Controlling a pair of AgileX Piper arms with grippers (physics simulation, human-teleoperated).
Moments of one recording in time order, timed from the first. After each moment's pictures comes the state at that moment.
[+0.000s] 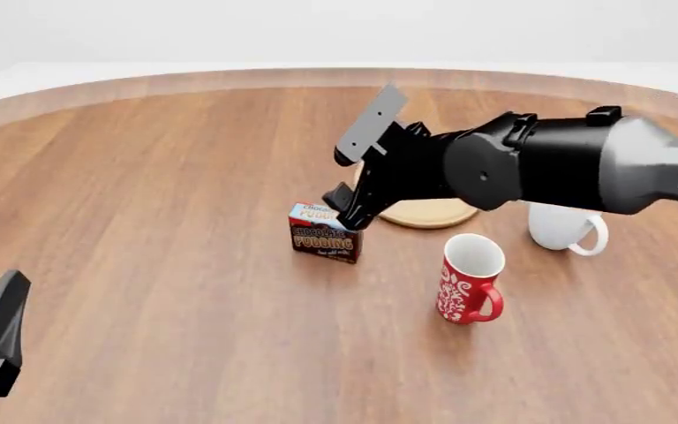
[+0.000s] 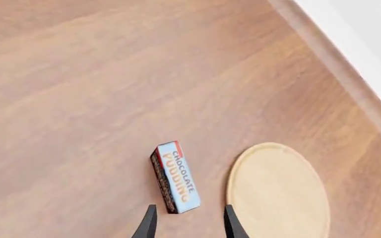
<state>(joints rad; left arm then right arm) 0.00 0.00 0.00 0.00 0.00 0.65 1.65 -1.11 0.16 -0.41</state>
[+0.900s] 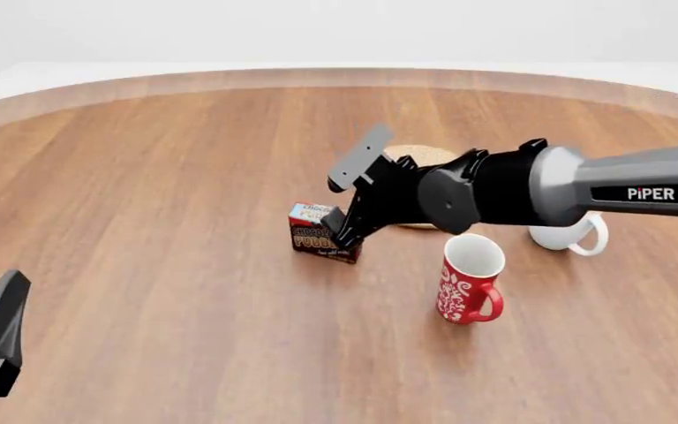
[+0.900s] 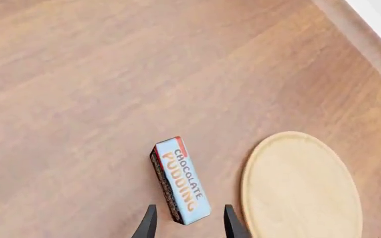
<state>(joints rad) 0.00 0.00 0.00 0.00 0.00 0.63 1.80 -1.10 0.05 -0.37</state>
